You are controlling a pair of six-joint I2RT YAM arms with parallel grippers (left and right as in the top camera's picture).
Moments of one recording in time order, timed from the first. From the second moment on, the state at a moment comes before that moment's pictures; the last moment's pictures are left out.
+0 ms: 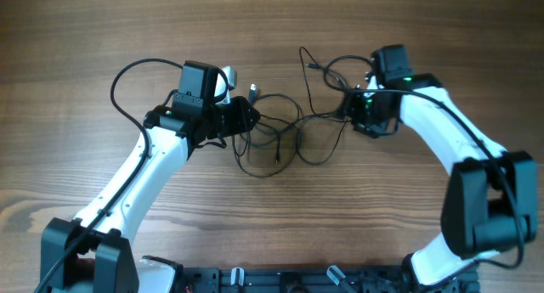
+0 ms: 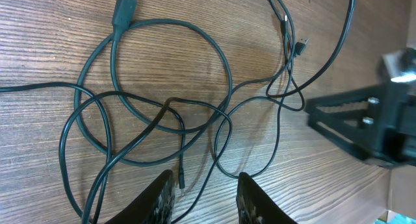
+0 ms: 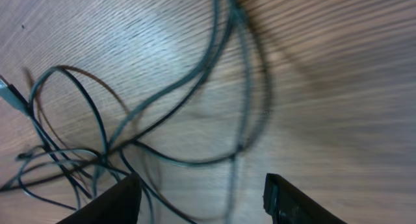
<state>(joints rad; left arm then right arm) -0.30 1.51 1.01 -0.50 0.42 -0.53 0.19 1.80 1.17 -0.70 -0.32 0.64</state>
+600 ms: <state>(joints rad) -0.30 1.51 1.01 -0.52 0.42 -0.53 0.28 1.94 1.17 -0.44 -0.29 1.05</state>
